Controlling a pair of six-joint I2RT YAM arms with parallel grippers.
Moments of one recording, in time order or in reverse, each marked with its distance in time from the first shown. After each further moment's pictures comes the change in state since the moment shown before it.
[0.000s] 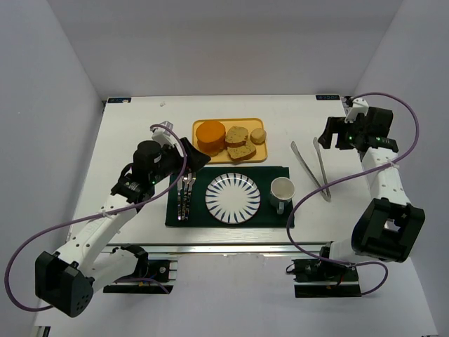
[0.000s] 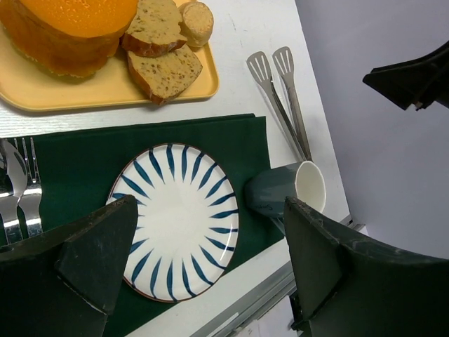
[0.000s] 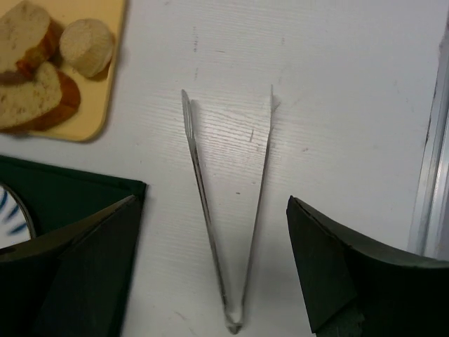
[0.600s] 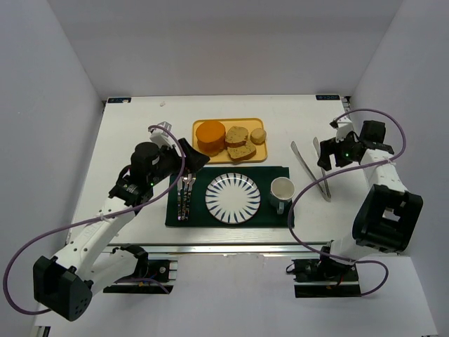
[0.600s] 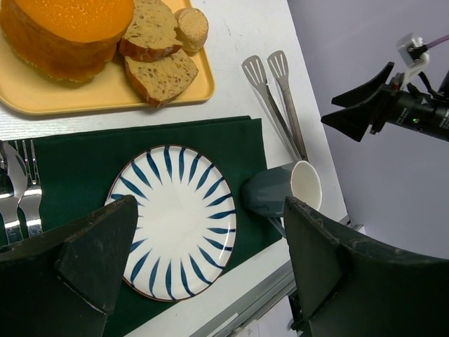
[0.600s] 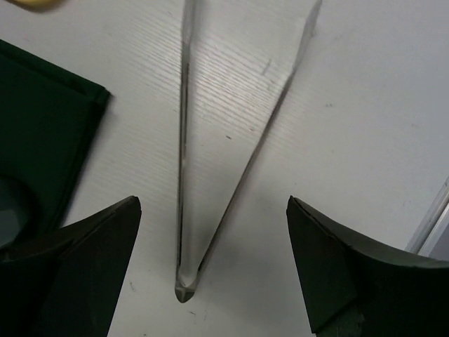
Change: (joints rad) left arm 0.000 -0.025 -0.002 -0.001 -0.002 0.007; right arm -0.047 0.064 -0.094 -0.105 -0.133 -0.435
